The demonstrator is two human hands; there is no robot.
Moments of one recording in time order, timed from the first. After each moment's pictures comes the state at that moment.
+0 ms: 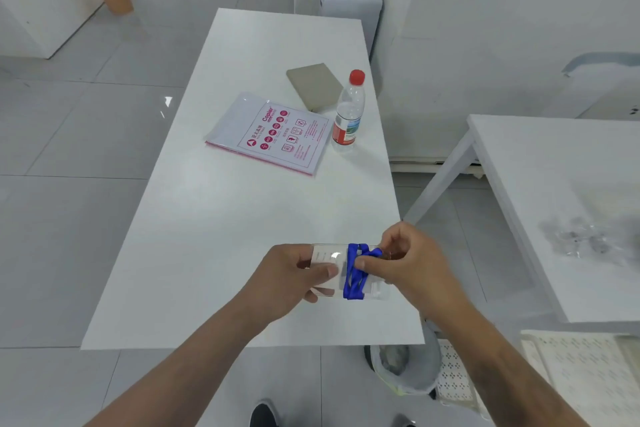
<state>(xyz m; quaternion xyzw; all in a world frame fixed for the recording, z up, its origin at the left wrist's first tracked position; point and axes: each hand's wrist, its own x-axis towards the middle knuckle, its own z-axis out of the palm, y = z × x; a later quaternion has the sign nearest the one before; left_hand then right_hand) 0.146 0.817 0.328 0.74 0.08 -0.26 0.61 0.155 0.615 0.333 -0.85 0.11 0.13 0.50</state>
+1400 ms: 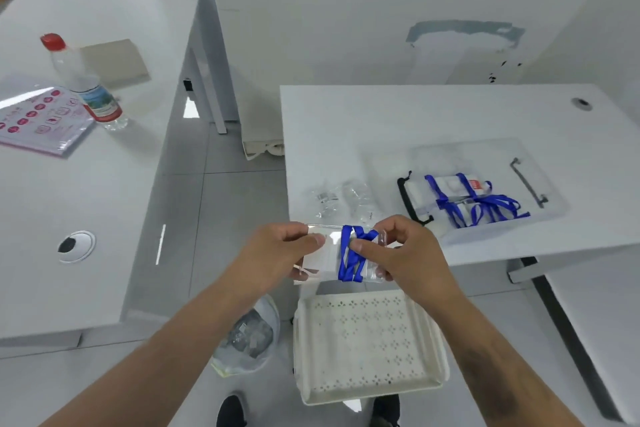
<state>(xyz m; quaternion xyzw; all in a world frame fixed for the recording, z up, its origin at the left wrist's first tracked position) 0.120 0.293 0.343 0.74 0.09 -0.28 0.61 0.095 0.093 0.341 -0.81 0.18 0.09 0.55</state>
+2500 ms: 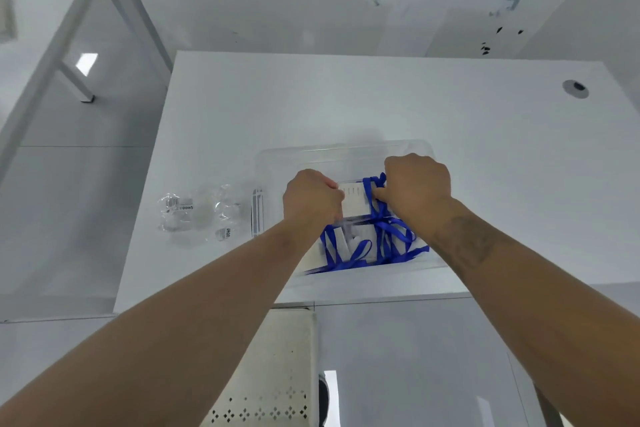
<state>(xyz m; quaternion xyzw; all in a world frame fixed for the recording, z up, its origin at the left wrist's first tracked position) 0.279 -0.072 0.247 0.81 0.22 -0.20 0.51 0.287 -0.221 0.287 -0.99 -0.01 0.13 -0.07</state>
